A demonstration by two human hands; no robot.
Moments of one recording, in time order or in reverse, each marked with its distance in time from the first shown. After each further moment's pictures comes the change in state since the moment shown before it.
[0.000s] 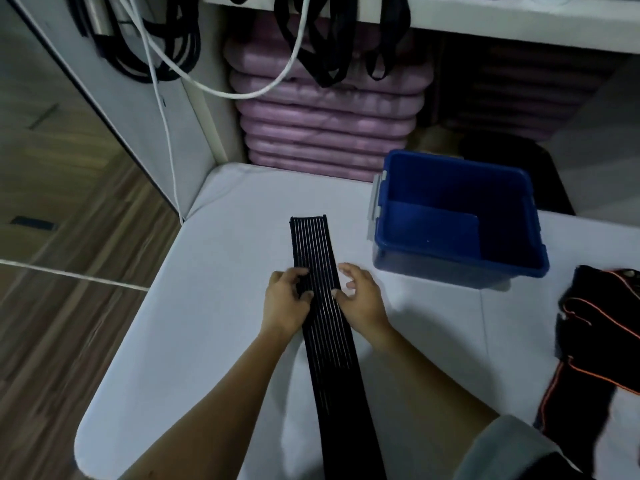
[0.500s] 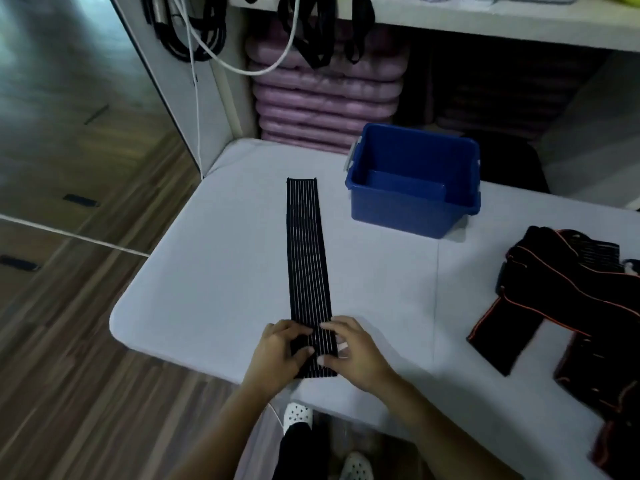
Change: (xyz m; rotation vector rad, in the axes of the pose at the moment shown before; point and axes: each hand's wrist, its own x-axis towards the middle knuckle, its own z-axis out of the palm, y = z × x) left_hand -0.221 -0.044 0.039 0.152 -0.078 0.173; right_hand -0.198 0.085 -0.044 -0.050 -0.430 -0.113
